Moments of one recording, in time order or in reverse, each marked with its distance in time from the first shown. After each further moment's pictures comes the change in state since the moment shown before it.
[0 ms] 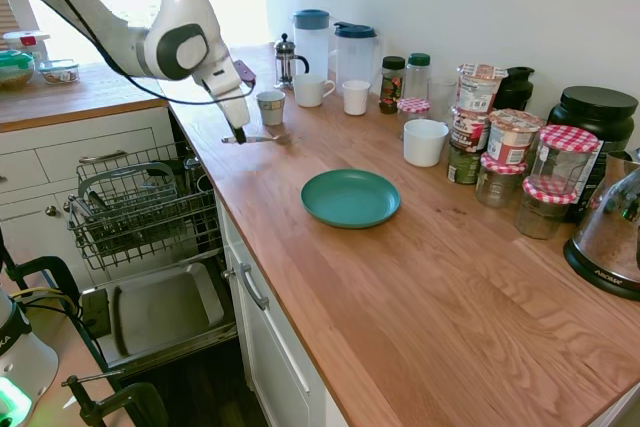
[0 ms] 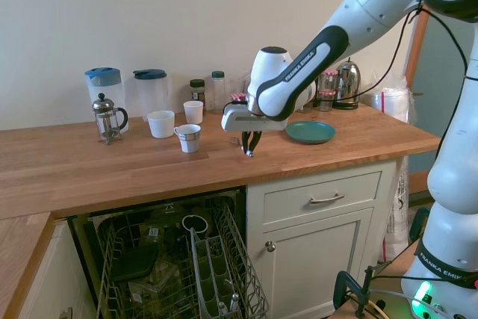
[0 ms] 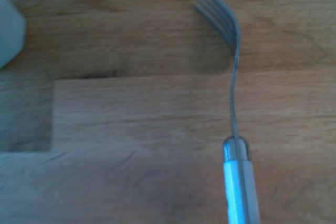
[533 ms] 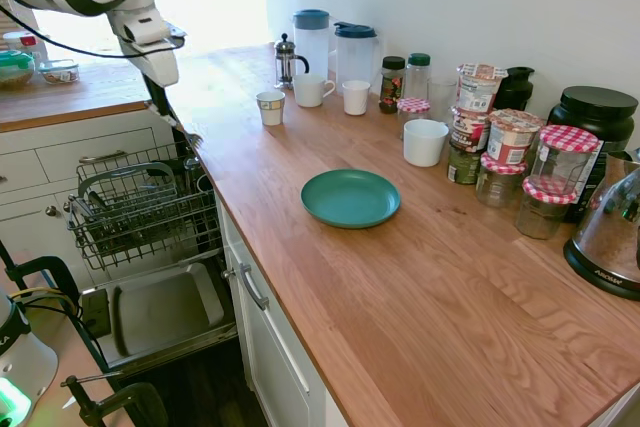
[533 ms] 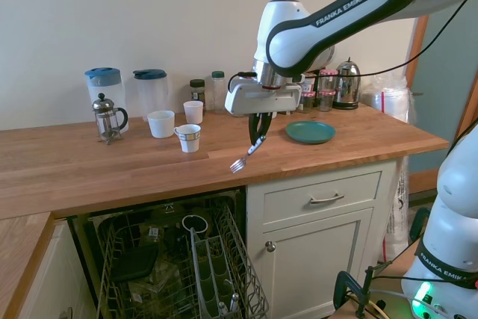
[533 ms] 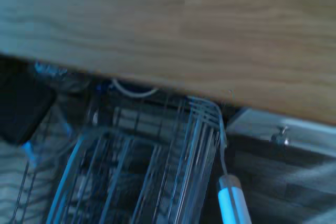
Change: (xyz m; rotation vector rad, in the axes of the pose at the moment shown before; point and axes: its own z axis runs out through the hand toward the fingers) arm -0.115 0.040 -0.105 -0.138 -0.155 -0.211
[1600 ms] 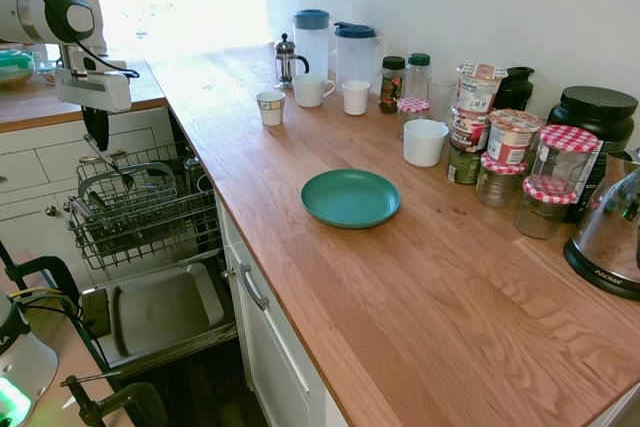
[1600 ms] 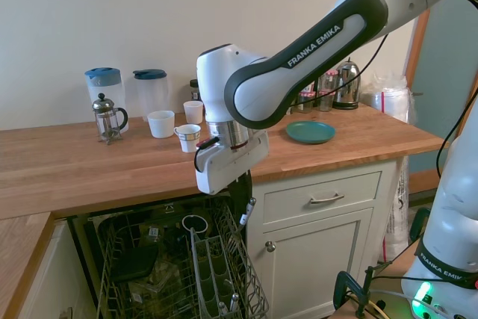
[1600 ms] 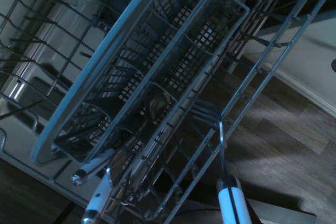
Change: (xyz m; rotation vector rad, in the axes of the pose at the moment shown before) arm -0.128 -0.046 0.108 -0.301 -0.062 -0.311
